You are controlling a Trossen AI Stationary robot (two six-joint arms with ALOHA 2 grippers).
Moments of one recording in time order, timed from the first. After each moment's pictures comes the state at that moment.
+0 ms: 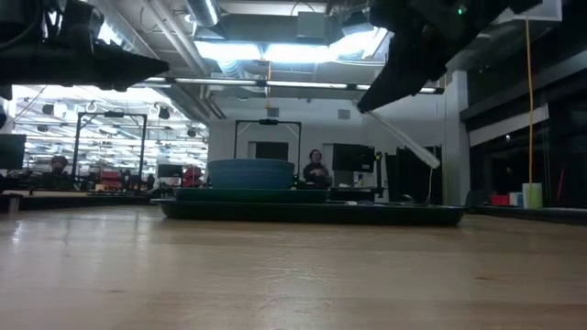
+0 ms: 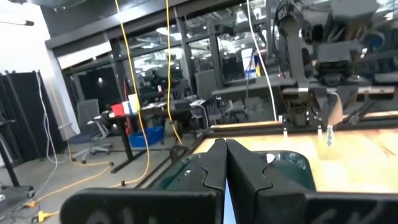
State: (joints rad) left arm 0.28 0.09 0.01 0.25 -0.06 0.17; right arm 0.22 1.43 0.89 -0.23 0.35 0.23
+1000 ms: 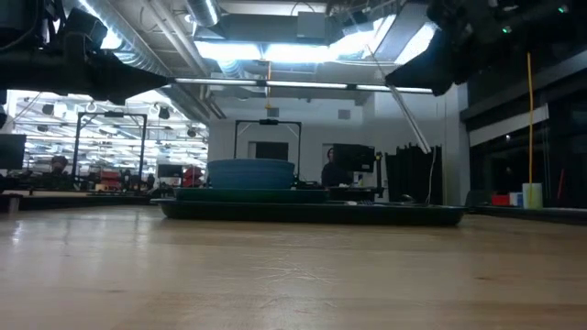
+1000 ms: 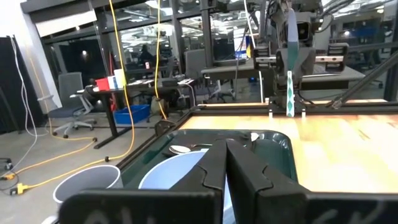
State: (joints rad) left arm 0.28 0.03 0.01 0.10 -0.03 0.09; right arm 0.13 1.03 0.46 0.26 0.32 0.05
